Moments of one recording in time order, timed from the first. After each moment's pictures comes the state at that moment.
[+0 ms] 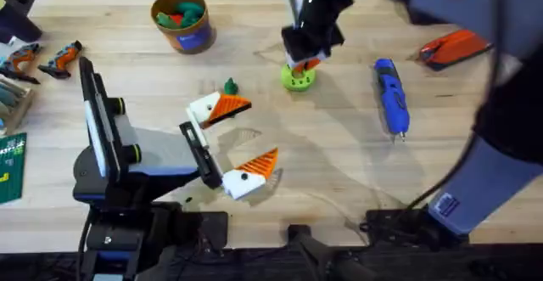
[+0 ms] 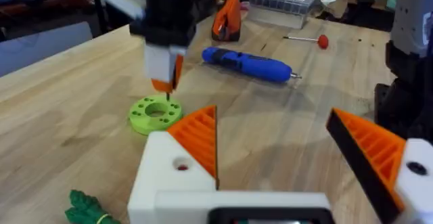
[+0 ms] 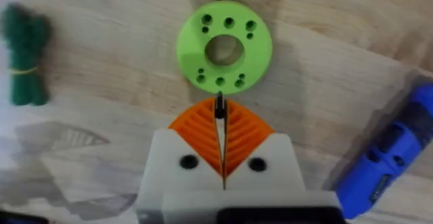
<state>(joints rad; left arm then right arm) -0.03 0.01 0.01 -0.11 1.05 0.04 0.58 2.00 1.76 -1.22 0.07 0.27</state>
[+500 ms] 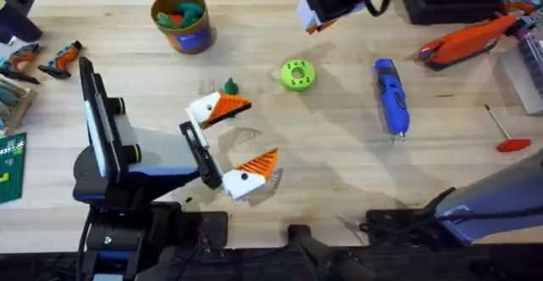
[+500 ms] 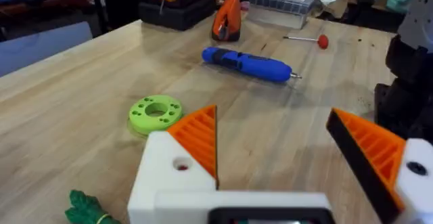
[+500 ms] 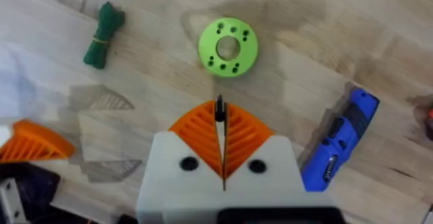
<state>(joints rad) -0.03 0.01 0.01 -0.11 1.05 0.04 0.59 1.78 1.94 -1.38 0.07 0.14</state>
